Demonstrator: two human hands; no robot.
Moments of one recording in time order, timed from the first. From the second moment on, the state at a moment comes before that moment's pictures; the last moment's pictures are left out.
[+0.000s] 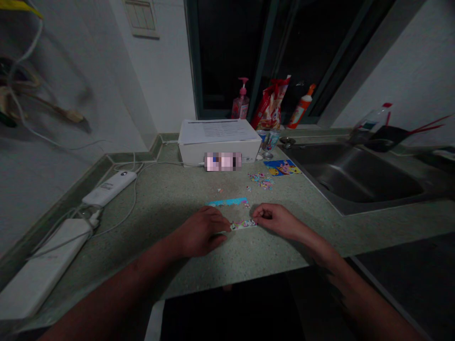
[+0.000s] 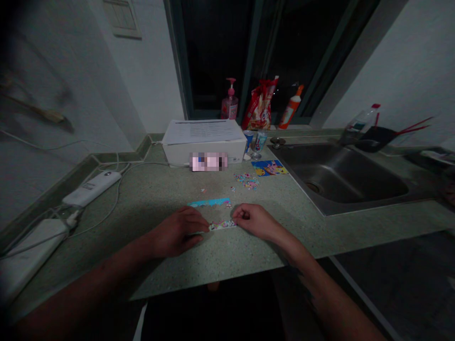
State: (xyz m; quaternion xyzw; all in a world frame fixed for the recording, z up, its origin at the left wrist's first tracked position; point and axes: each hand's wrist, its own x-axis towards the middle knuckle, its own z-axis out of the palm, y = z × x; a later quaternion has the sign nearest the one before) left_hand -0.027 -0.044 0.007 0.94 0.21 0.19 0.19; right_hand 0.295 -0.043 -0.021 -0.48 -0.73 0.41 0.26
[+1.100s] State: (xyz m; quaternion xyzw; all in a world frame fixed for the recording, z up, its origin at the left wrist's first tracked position) left_hand -0.028 -0.043 0.005 0.93 0.21 0.22 0.21; right_hand 0.292 -0.050 -0.013 -0.48 -0.76 0.31 0.29
